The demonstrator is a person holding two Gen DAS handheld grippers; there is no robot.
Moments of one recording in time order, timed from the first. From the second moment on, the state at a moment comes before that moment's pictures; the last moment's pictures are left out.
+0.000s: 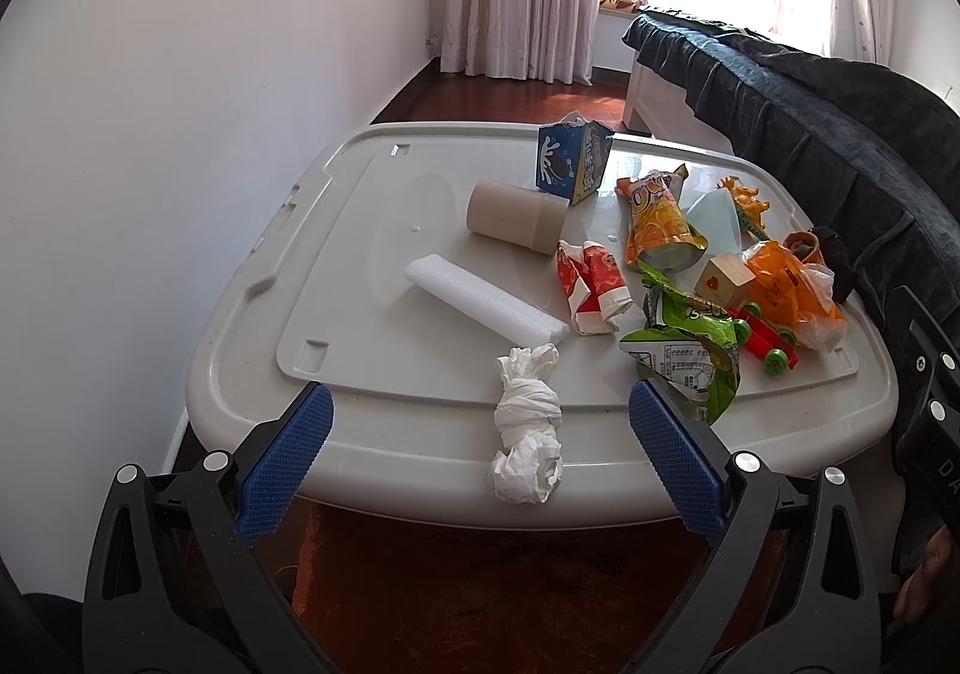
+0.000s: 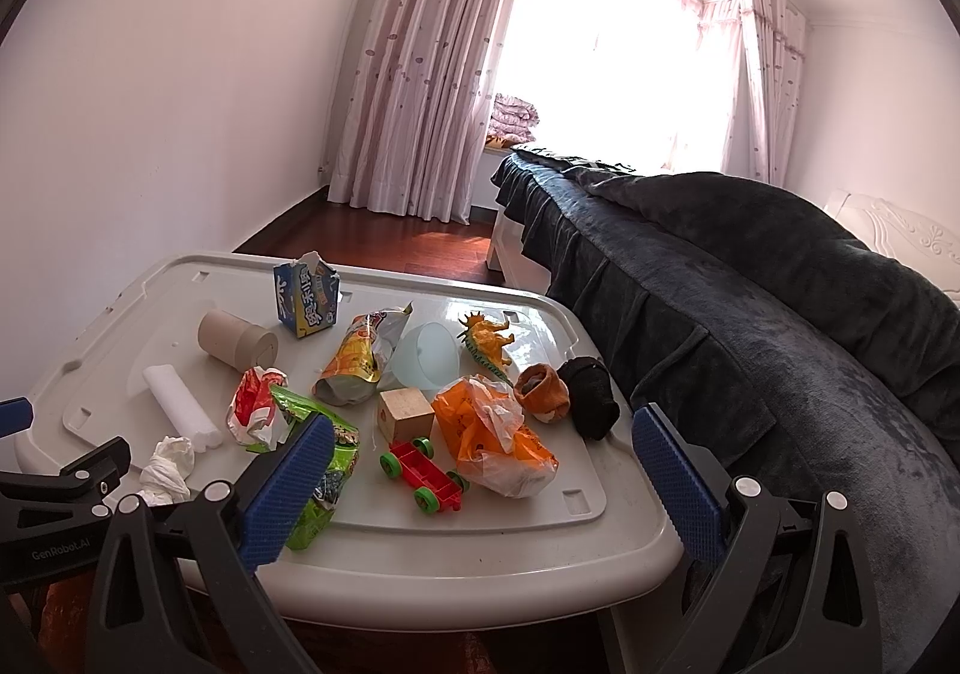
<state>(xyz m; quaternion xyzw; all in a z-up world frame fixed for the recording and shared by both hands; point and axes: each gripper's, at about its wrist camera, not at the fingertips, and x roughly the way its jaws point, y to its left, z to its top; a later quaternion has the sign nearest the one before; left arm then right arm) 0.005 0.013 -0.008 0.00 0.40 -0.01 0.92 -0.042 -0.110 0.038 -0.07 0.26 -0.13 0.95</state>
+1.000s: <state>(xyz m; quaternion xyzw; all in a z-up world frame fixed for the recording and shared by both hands) 0.017 0.002 -0.062 0.04 0.42 -0.02 0.91 -0.051 -0.133 0.052 -0.04 0.25 -0.14 0.96</state>
